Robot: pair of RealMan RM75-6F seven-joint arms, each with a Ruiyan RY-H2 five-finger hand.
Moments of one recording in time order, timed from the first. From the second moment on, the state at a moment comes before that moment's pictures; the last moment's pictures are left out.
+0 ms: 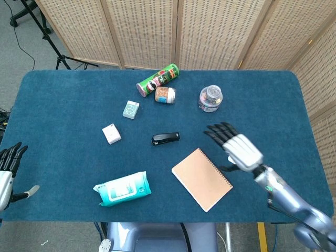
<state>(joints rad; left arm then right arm) -0.05 -1.04 -0.03 -1.76 1.54 1.53 -0.03 0.62 -1.14 0.19 -1.64 -1.65 0.96 0.14</state>
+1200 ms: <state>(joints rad) -0.10 -1.02 -0.11 -1.75 1.34 1.42 -0.09 1.04 -1.96 0.23 -0.63 -1.40 0.74 0.21</state>
